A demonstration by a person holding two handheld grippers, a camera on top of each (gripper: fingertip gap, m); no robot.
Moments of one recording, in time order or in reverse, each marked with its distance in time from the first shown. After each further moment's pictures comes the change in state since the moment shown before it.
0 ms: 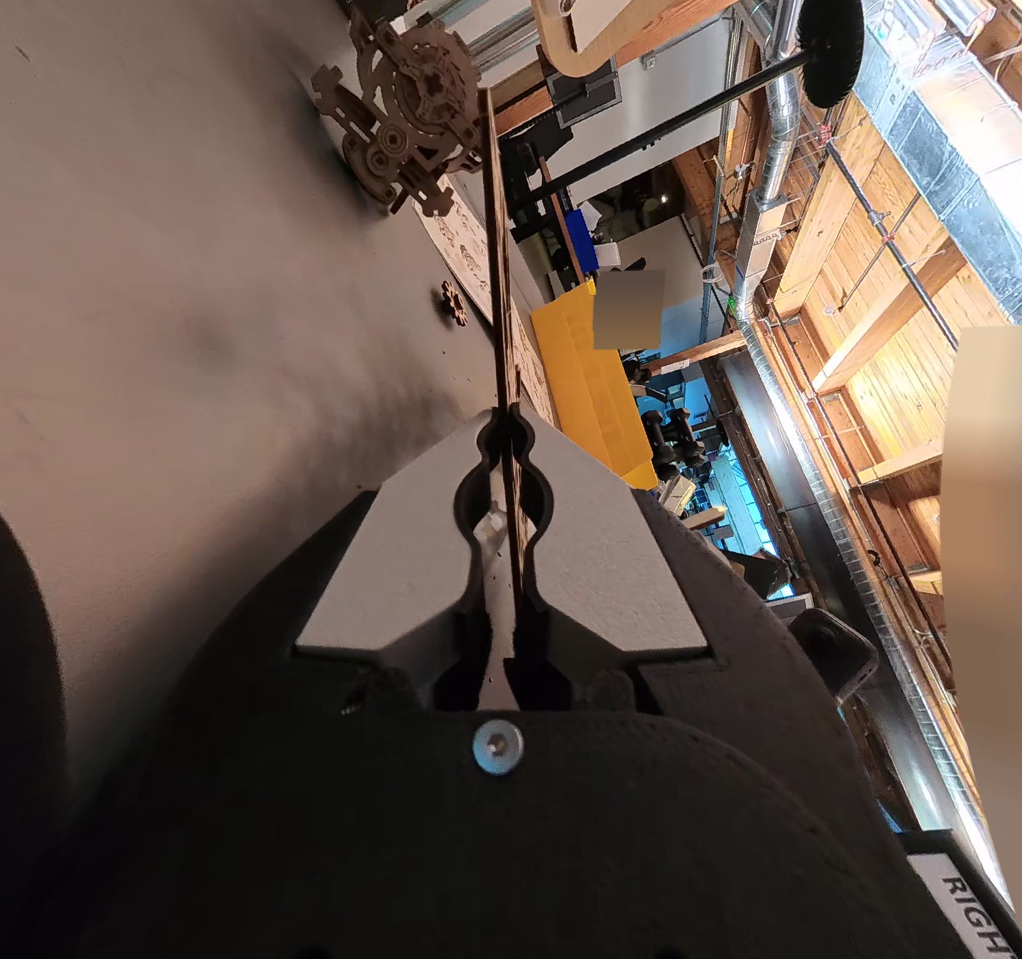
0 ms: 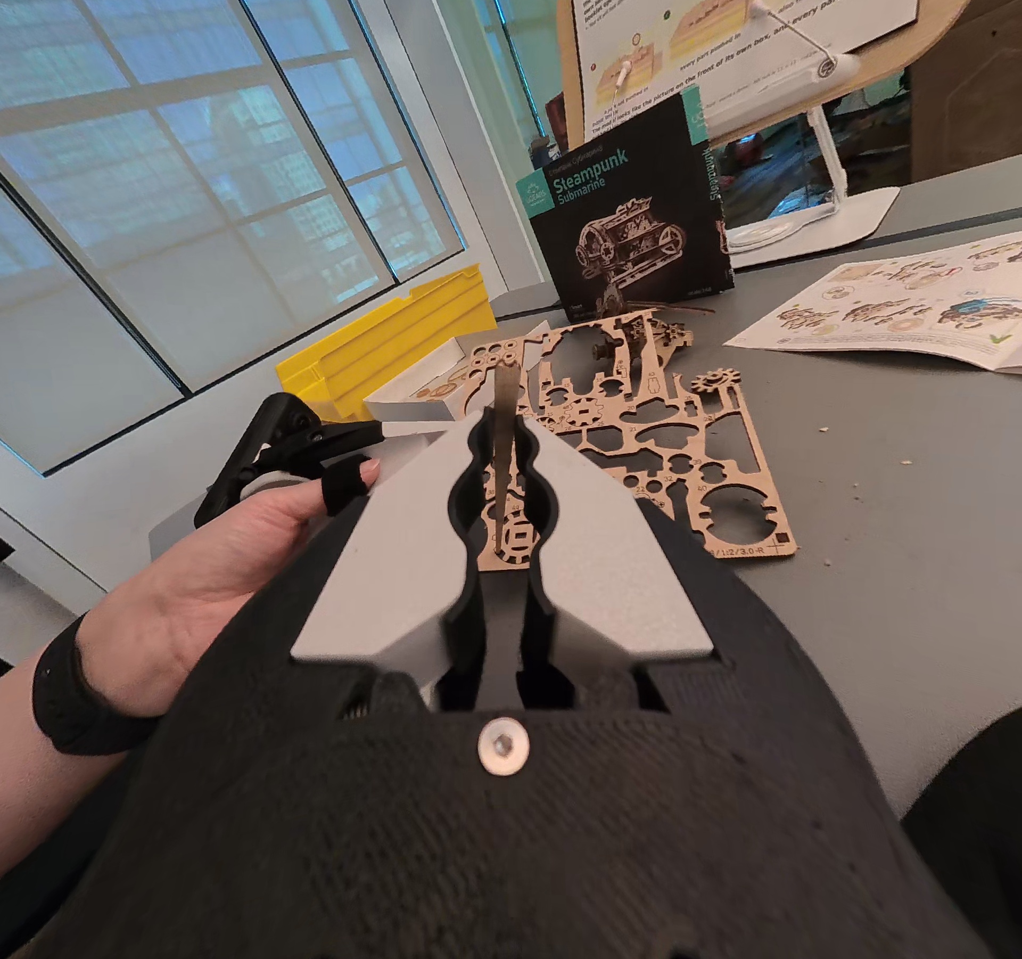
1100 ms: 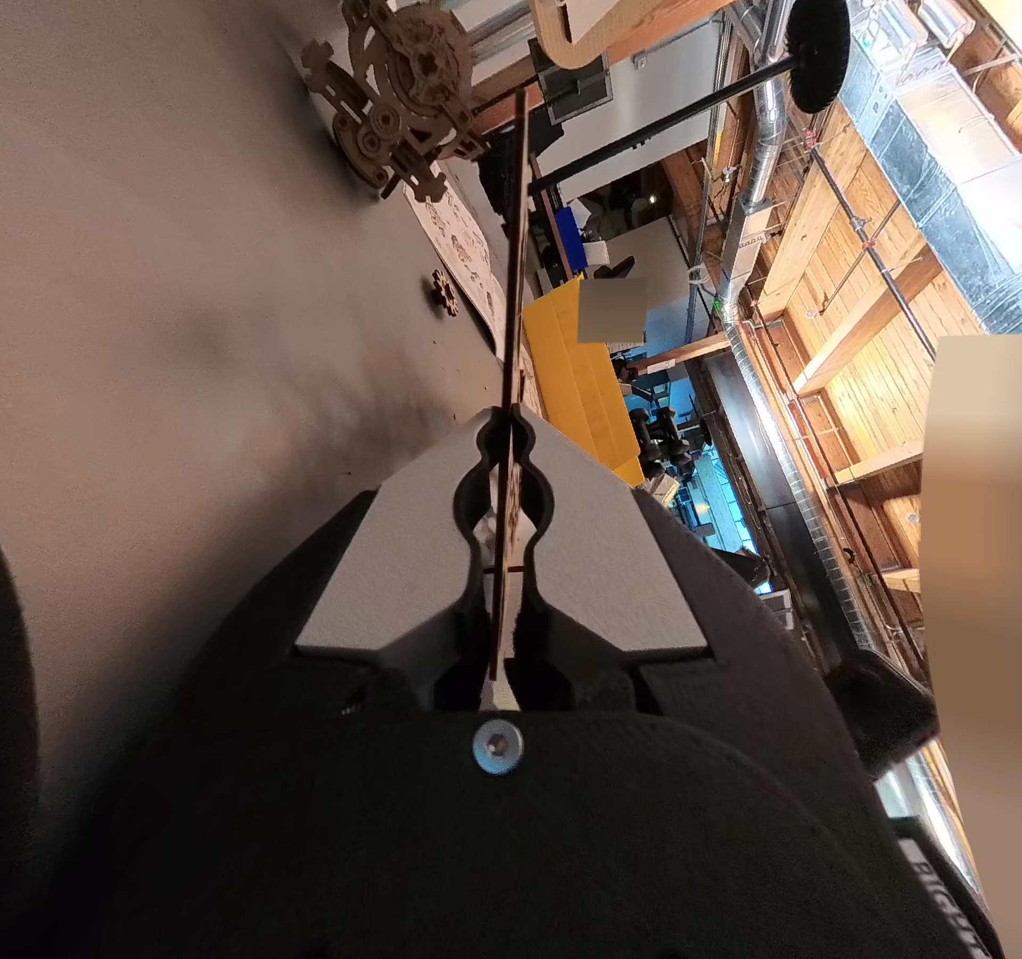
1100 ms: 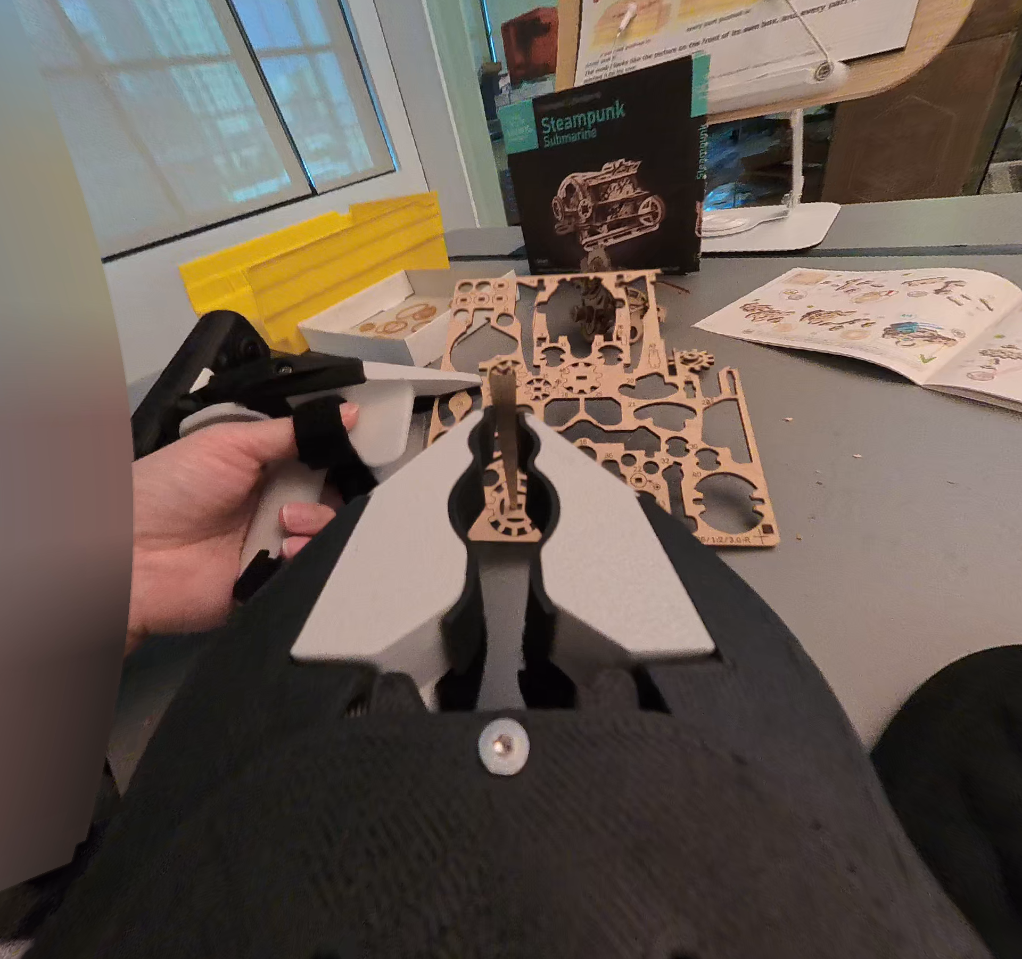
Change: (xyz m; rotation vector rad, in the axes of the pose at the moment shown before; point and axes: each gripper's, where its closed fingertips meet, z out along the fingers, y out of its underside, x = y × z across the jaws) left arm 0.002 0.005 0.000 -0.007 0.020 -0.027; right arm -0.014 0.019 -0.001 -0.110 0.119 -0.206
